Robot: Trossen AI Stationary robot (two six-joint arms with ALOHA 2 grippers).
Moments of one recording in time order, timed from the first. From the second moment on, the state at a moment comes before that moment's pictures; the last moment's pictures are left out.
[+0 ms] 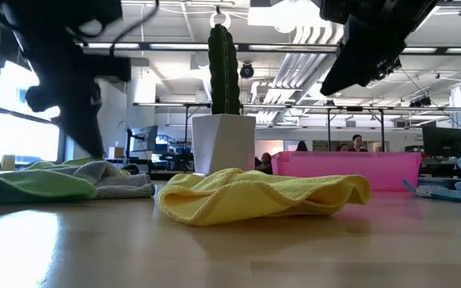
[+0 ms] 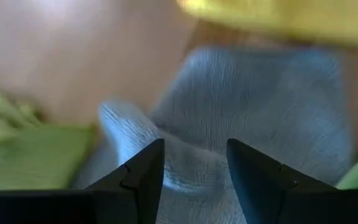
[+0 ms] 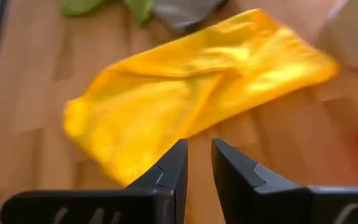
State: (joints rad) left arm -0.19 1.43 0.73 -0.69 -0.44 -0.67; right arm 0.31 1.33 0.83 -0.32 0.25 0.42
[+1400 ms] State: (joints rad) left arm -0.46 1.60 0.94 -0.07 -0.39 -0.21; right arm 0.49 1.69 0.83 0.16 0.16 0.17
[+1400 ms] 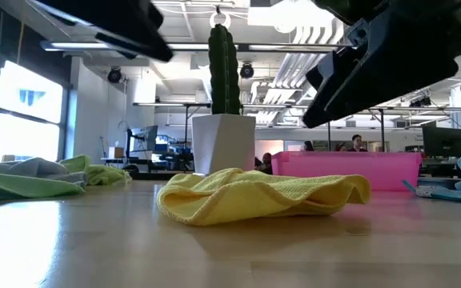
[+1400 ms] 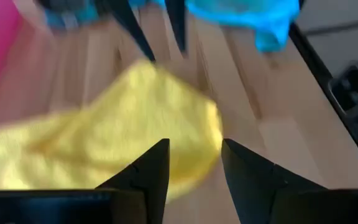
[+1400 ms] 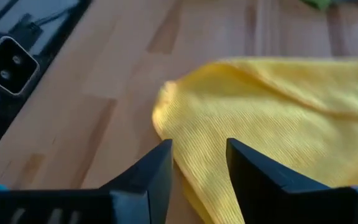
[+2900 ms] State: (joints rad) left arm -0.41 2.06 1.03 0.40 -0.29 -0.22; right arm 0.64 1.86 0.89 0.29 0.33 0.25
